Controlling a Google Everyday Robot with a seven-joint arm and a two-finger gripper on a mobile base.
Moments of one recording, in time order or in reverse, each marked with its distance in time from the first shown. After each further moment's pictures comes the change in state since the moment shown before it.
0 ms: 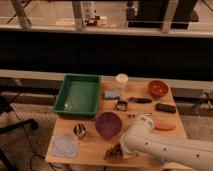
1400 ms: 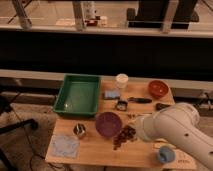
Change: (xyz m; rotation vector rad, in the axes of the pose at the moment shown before) arm 0.014 -0.046 -0.114 0.220 -0.135 -0.096
